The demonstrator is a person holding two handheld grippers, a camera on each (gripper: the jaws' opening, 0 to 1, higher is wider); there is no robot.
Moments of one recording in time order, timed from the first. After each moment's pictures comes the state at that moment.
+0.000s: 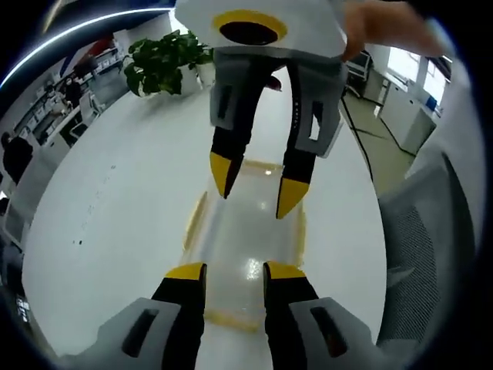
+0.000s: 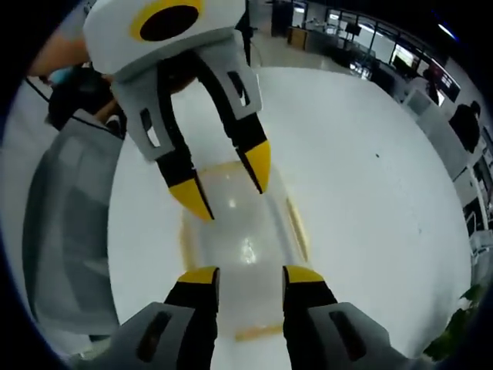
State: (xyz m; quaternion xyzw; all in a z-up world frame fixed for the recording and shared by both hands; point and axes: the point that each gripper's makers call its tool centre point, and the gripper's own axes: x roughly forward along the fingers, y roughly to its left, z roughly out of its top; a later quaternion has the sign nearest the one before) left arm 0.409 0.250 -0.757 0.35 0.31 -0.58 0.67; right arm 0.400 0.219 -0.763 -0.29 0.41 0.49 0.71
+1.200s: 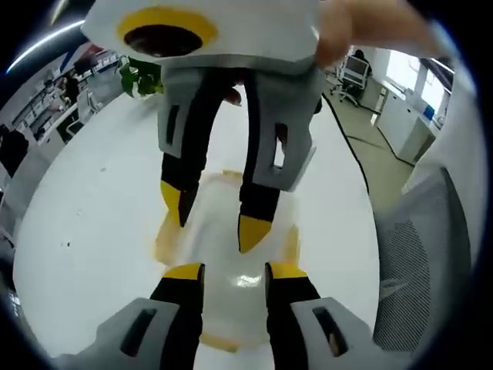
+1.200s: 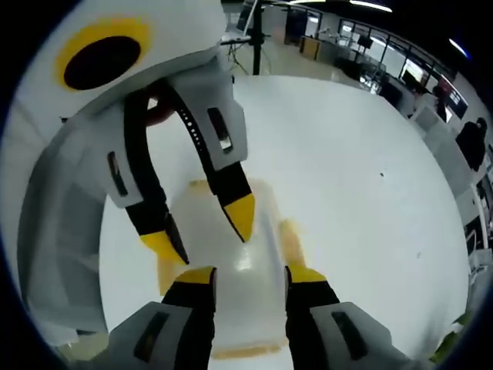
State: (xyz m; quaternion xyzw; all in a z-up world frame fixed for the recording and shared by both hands) left arm 0.394 0.234 -0.762 0.31 0.32 -0.59 0.67; right arm 0.421 0.231 -0.765 -0.31 0.39 0.51 0.70
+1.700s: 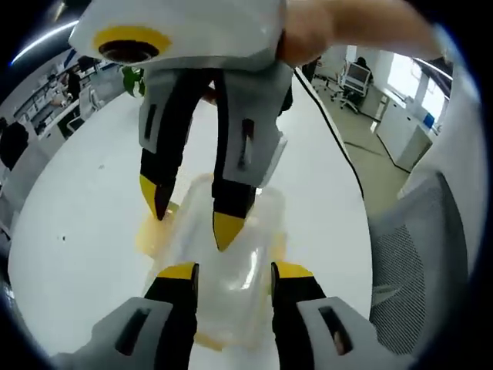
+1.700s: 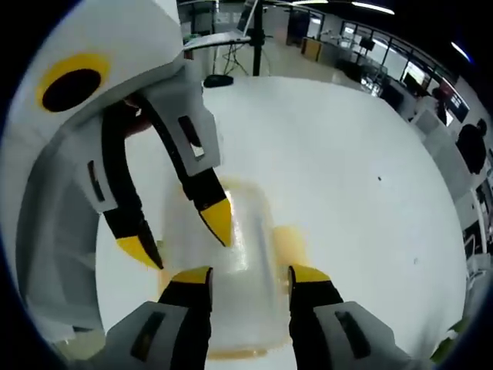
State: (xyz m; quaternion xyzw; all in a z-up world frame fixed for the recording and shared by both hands) left arm 0.383 0.237 -0.763 0.30 0.33 -0.59 0.67; right arm 0.432 0.233 -0.763 -0.32 0.38 0.52 0.70
